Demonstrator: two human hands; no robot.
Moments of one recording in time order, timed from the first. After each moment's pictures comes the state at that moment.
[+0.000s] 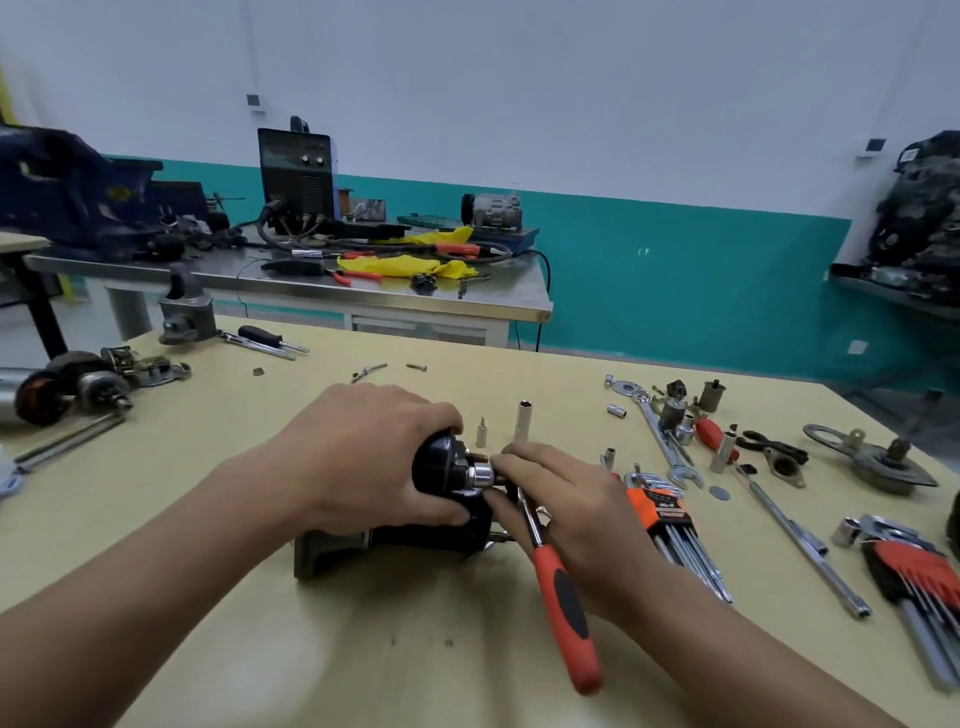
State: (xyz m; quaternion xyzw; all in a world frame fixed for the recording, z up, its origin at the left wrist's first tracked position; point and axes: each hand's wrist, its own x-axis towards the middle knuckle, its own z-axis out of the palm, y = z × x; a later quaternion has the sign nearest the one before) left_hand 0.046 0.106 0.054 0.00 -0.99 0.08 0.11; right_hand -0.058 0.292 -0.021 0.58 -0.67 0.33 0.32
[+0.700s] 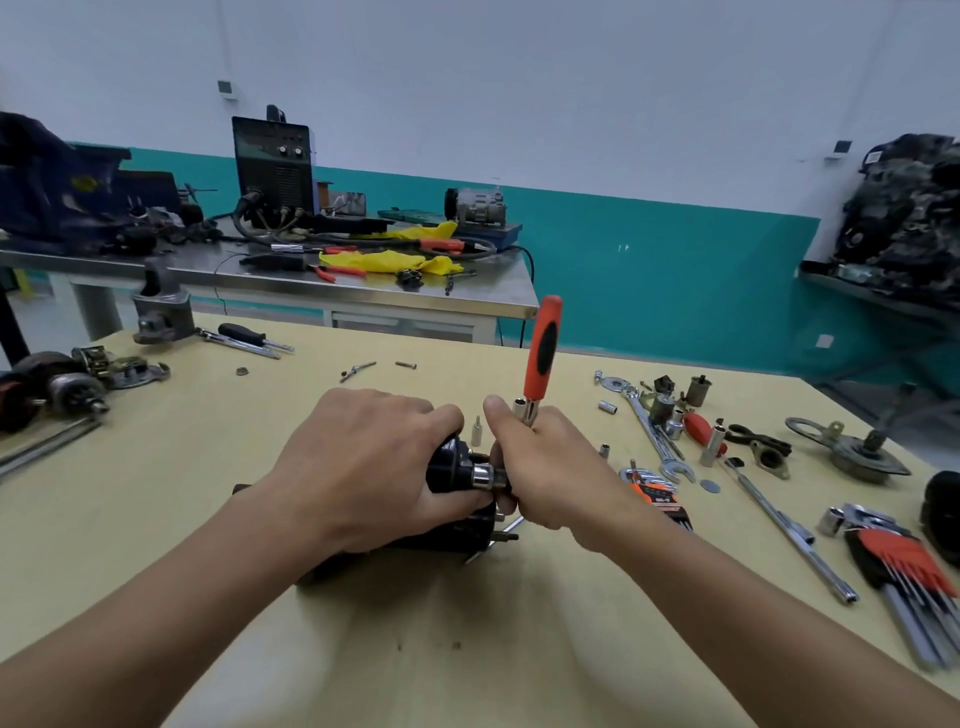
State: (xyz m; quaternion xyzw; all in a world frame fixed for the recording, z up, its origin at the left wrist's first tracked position) left_hand 0.043 0.105 0.036 -0.02 -0.95 0.12 0.28; right_hand -0.048 0.254 0.029 0.25 -0.84 0.48 -0.11
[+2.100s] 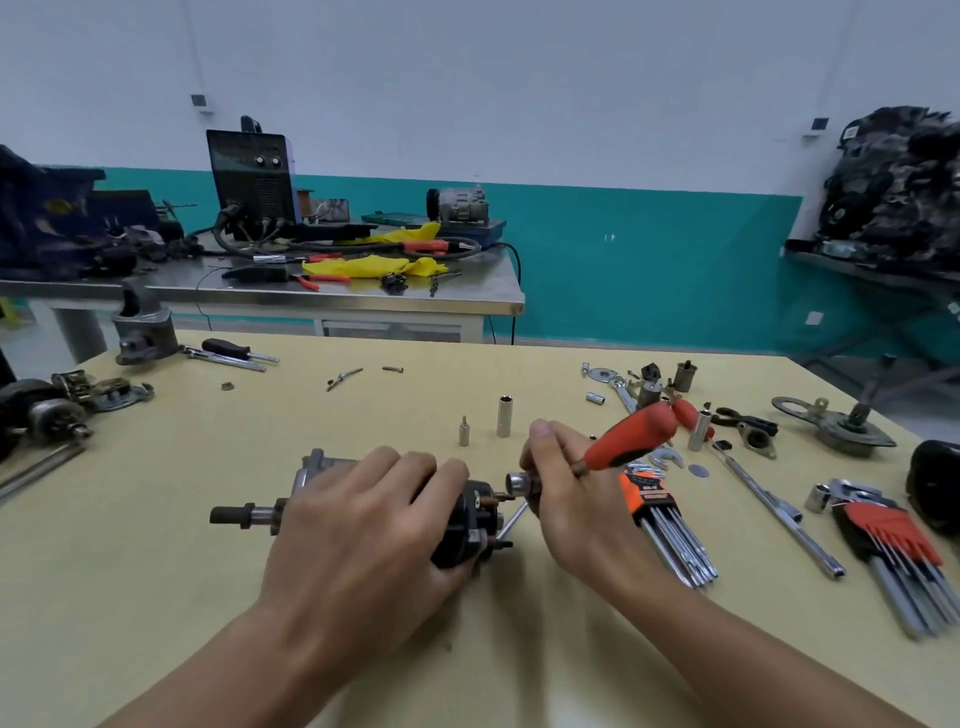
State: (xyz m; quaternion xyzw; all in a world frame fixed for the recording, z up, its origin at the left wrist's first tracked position) left_hand 0.076 0.147 0.007 -0.01 -0.91 0.11 0.39; right_hand -0.050 0.284 -0.016 0.27 -0.74 0.61 0.05
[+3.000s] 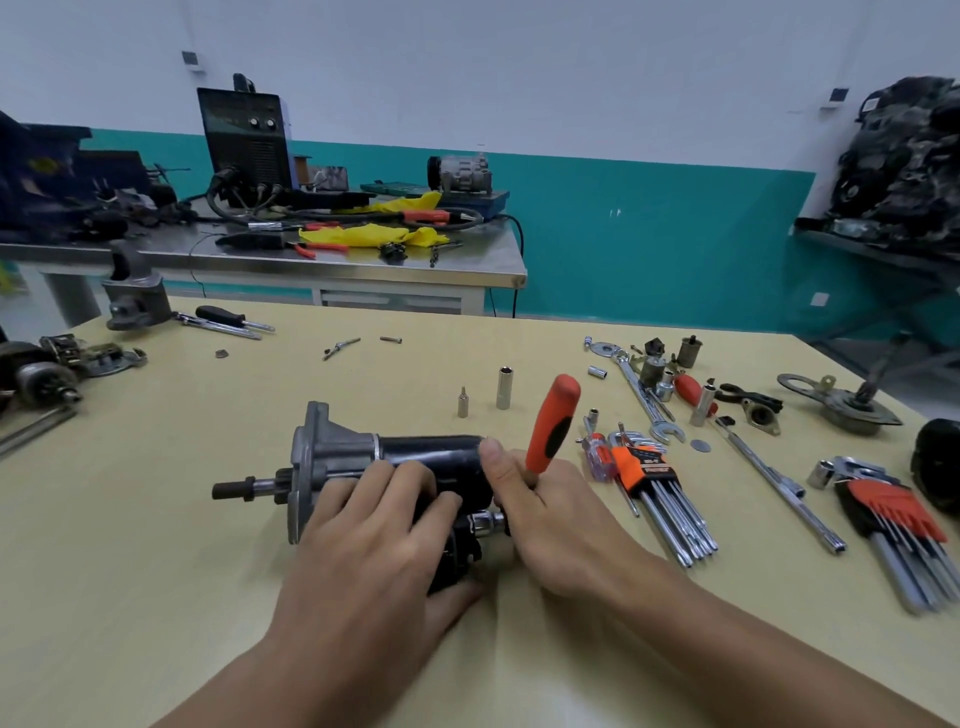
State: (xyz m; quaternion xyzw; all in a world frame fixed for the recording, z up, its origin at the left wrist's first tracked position) left_hand 0.081 0.153 -0.040 0.00 -0.94 0.05 0.34; right_hand -0.034 0.290 -0.029 0.35 -0.82 0.44 -0.05
